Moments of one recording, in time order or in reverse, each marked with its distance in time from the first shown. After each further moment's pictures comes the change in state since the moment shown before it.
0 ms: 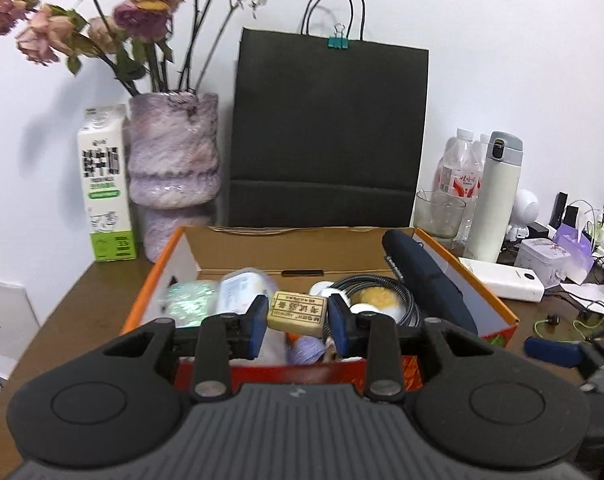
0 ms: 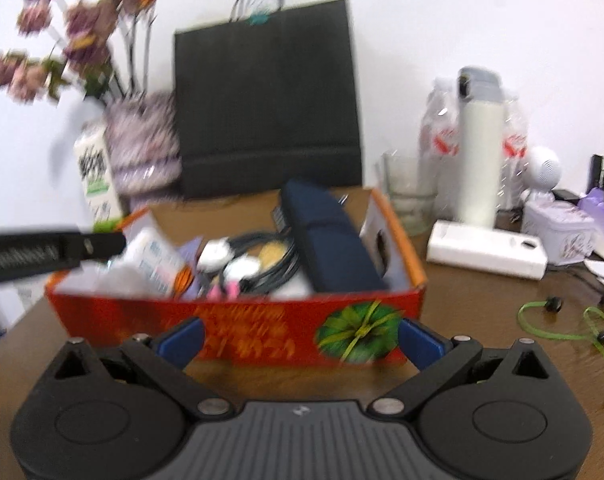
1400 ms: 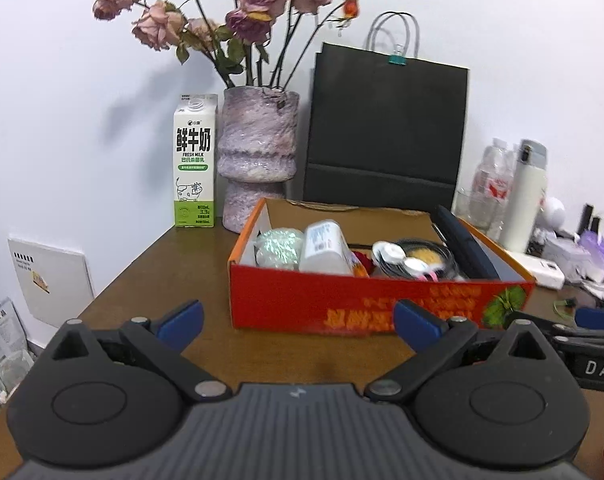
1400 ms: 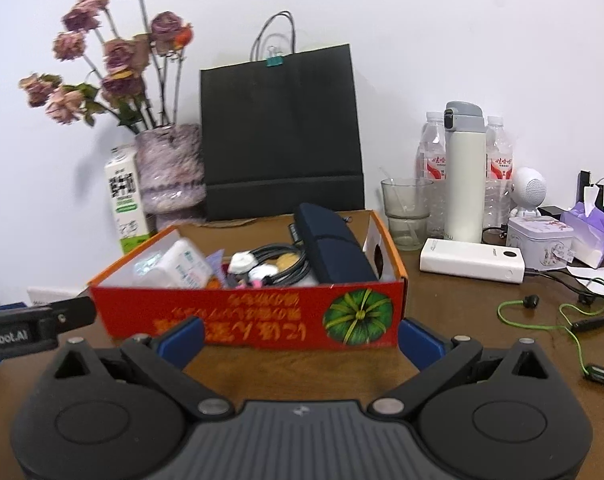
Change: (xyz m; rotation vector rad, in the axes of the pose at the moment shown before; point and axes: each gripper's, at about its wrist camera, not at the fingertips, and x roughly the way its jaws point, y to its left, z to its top) left arm -0.091 0.033 -0.064 -0.066 -0.047 0.135; right arm -0.071 0.016 -0.031 -0.050 -0.057 0.035
